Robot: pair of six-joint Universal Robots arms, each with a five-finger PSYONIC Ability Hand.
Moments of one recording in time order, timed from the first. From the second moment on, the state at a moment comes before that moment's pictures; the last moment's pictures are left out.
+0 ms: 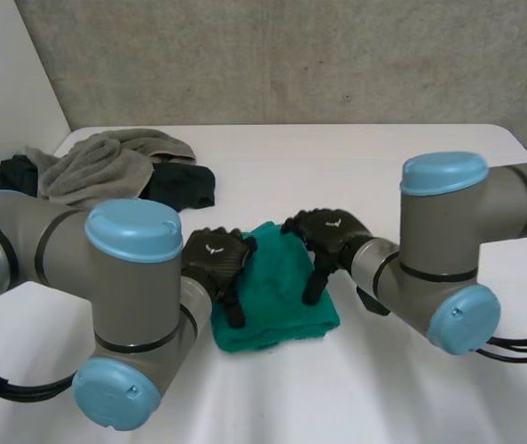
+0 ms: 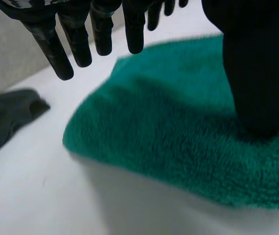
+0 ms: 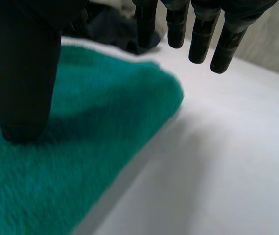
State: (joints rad) left arm 4.02 -2.14 -1.41 3.12 -1.71 3.29; right arm 2.12 -0.87 1.18 0.15 1.36 3.01; left_hand 0.25 0.22 0.23 0.22 0.06; right_hand 0.20 0.22 0.22 0.24 0.06
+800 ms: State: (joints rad) left arm 4.16 -1.93 -1.15 2.89 -1.14 3.39; right arm 2.03 -1.15 1.70 -0.08 1.46 3.25; left_hand 0.22 0.22 0.23 0.22 0.05; right_hand 0.20 0.22 0.21 0.24 0.05
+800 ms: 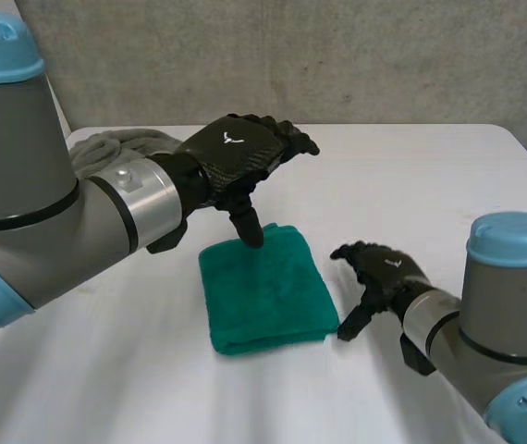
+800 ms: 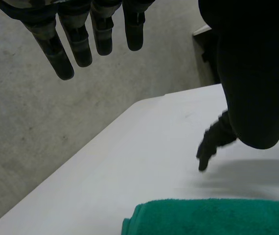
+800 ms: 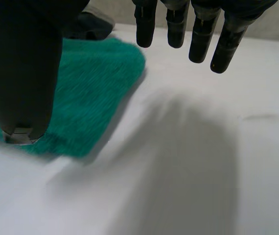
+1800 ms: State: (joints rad) left arm 4.15 -1.94 -1.16 2.89 -1.15 3.38; right arm 1.95 -0.85 1.28 -0.18 1.42 3.33; left_hand 0.22 0.22 0.23 0.22 0.05; right_hand 0.90 1.15 1.12 1.19 0.92
